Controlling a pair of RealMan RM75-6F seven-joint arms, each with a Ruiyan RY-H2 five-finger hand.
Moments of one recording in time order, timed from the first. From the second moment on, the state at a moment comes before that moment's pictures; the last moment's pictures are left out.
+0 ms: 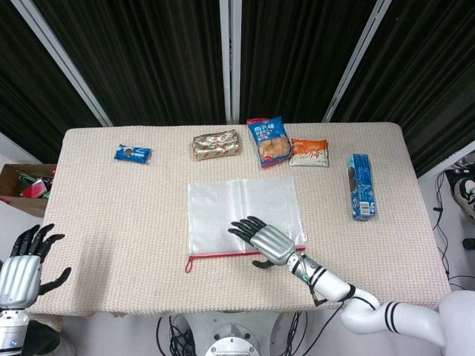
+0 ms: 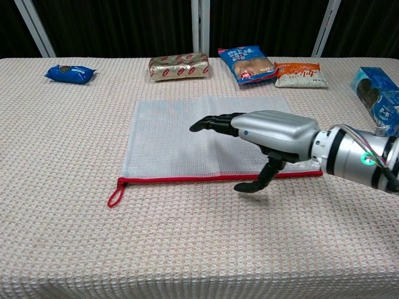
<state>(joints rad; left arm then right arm) -0.02 -1.20 -0.02 -1.59 1.55 1.56 0.00 0.70 -1.64 0.13 -1.38 -1.63 0.80 0.06</state>
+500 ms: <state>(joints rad) -0.03 -1.20 -0.02 -1.56 1.53 1.54 -0.02 0.80 -1.67 0.21 -1.28 -1.50 0.75 0.01</state>
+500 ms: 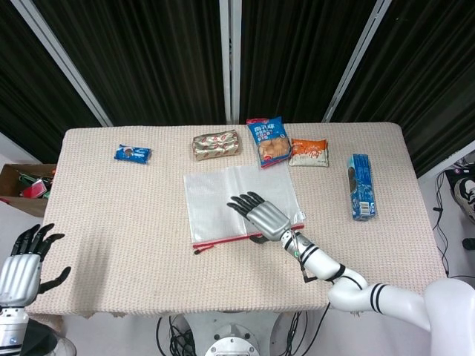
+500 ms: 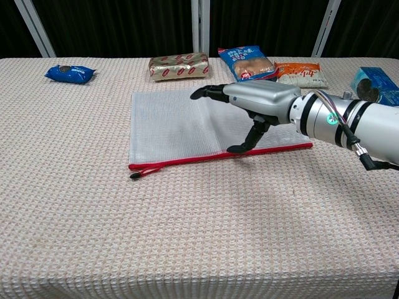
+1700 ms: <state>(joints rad) -0.02 -1.21 -0.01 -1.50 1.53 1.53 -0.09 0.99 -1.92 0.14 -1.10 -1.52 0.77 -0.06</state>
